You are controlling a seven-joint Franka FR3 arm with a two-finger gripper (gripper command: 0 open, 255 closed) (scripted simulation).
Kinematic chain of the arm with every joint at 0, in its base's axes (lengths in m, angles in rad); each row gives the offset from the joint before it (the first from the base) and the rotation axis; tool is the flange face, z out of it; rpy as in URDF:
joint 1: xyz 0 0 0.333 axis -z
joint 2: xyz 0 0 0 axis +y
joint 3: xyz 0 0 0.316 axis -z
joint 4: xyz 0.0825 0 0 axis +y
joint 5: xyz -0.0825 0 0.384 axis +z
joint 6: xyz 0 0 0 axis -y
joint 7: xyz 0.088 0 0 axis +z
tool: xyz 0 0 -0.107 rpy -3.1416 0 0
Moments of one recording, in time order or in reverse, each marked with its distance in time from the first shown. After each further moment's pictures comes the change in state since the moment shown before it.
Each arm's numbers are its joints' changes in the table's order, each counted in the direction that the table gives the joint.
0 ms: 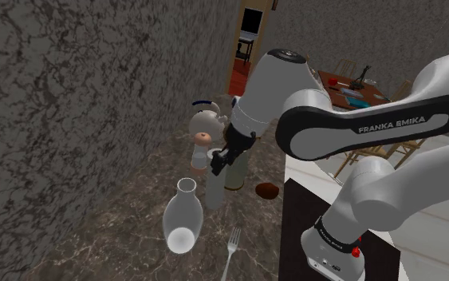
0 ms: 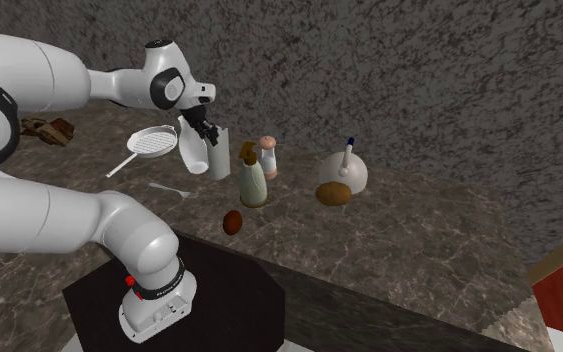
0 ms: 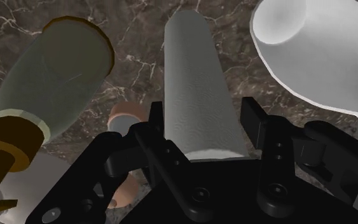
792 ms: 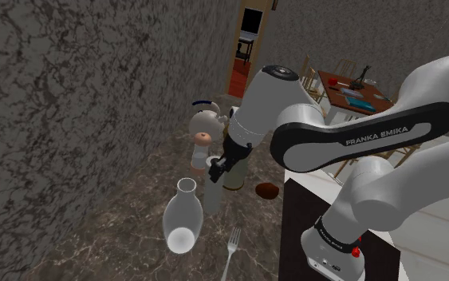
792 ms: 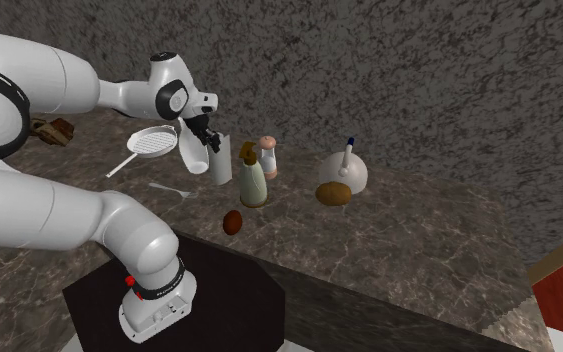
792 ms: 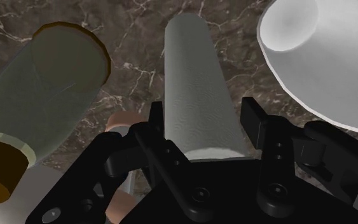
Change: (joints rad) arm 0.005 0.044 -0.022 0.051 0.002 0.095 -0.008
